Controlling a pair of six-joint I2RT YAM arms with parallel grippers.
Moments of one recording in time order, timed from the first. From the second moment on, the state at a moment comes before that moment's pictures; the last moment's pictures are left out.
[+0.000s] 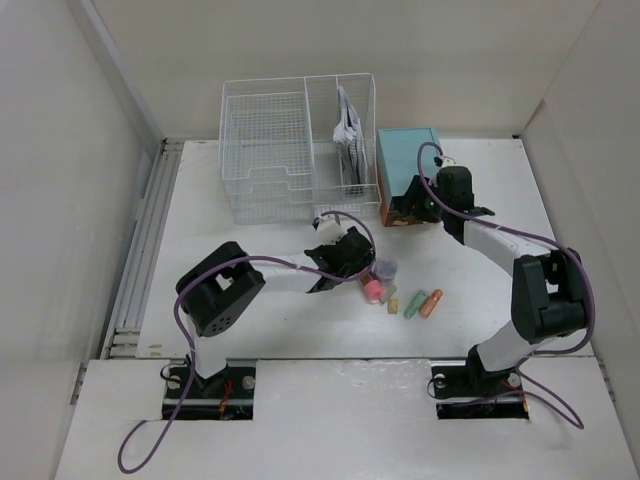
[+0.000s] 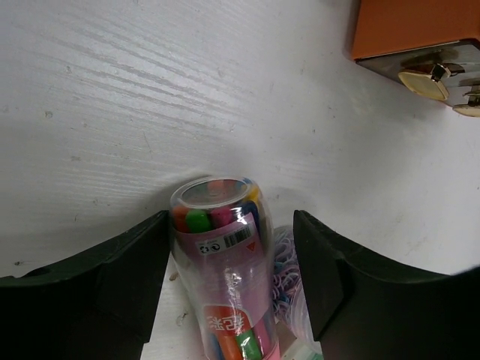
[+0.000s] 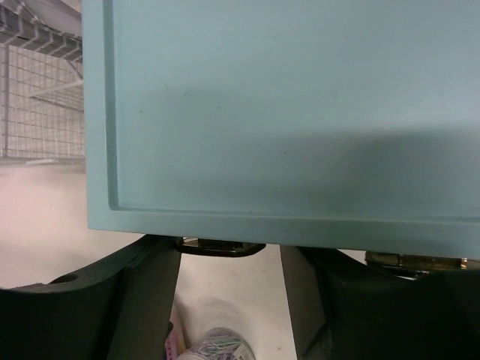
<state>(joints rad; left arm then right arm) -0.96 1.84 1.01 0.03 -0.44 -1.24 0.19 1.58 0.98 0.01 -0.17 0.45</state>
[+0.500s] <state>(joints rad) -0.99 1.84 0.99 0.04 -0.47 -1.25 0.19 1.53 0.89 0.10 -0.18 0.47</state>
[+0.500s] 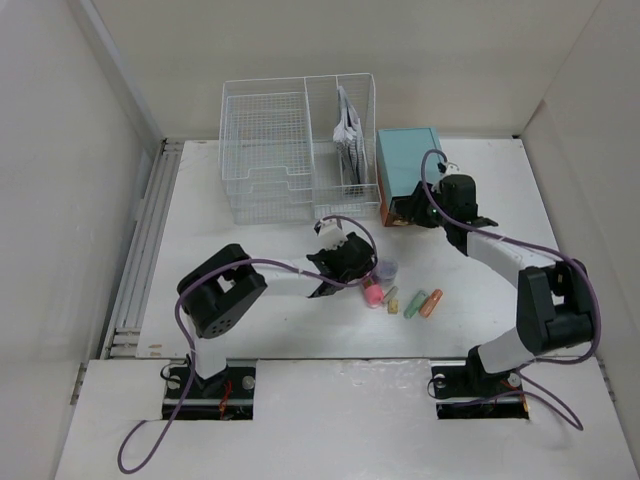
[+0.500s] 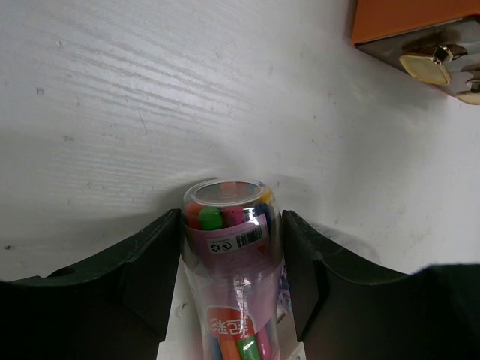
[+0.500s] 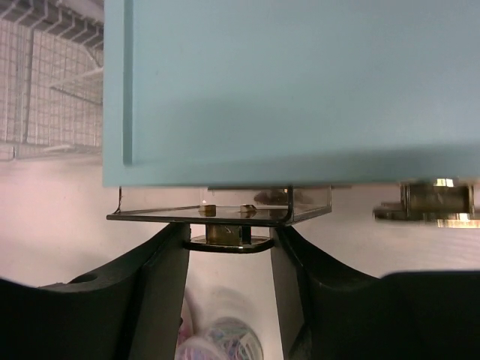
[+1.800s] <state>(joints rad) -0.96 1.66 1.12 -0.26 -0.56 -1.09 0.19 1.08 0.69 -0.32 -0.30 0.30</state>
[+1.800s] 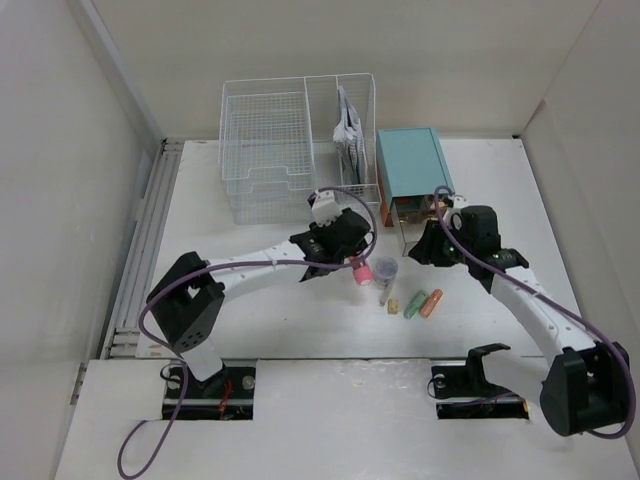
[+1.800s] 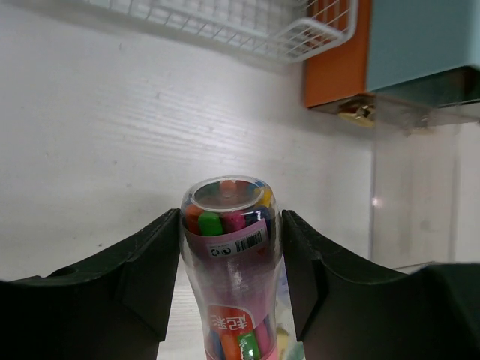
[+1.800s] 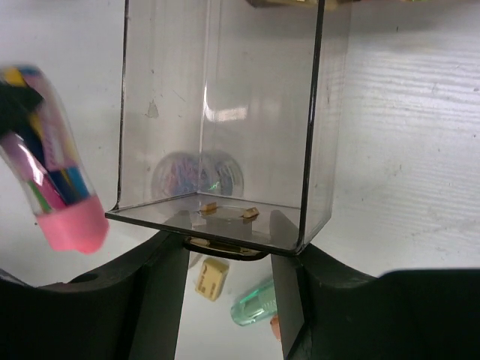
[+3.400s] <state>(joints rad) -0.91 2.11 2.00 -0.45 -0.30 -0.77 0.01 0.81 0.88 -0.62 -0.28 0.14</state>
